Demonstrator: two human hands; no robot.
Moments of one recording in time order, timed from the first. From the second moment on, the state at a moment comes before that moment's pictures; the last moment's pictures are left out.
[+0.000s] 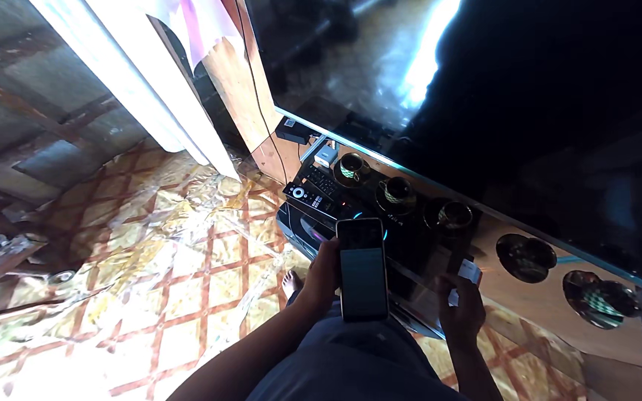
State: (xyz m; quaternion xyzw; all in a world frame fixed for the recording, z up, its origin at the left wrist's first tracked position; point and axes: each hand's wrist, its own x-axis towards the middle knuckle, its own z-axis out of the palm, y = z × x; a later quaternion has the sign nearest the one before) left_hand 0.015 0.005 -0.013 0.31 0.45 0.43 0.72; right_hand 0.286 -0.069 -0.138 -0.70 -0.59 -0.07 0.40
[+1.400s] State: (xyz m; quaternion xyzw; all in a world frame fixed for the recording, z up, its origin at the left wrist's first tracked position) left_hand -0.116 0.304 -0.049 0.50 0.81 0.13 0.29; right_hand 0.286 -0.065 -0.143 -0.73 -0.57 -0.09 0.37
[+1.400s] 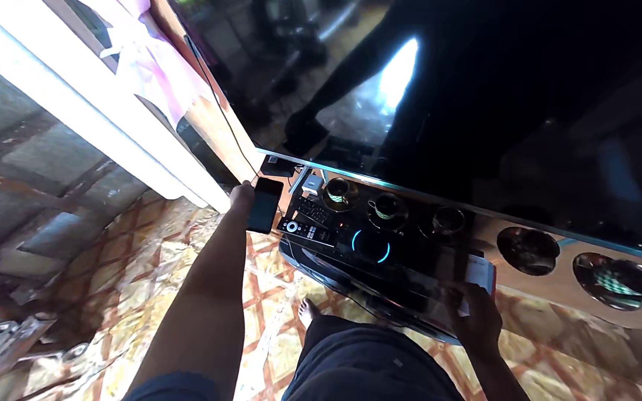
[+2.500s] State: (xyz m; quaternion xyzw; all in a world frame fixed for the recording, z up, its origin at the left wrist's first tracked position) left_hand -0.053 0.191 -0.059 0.81 0.51 0.01 0.28; right_hand 0.288 -0.068 -0.143 -0.71 -0.58 -0.07 0.39
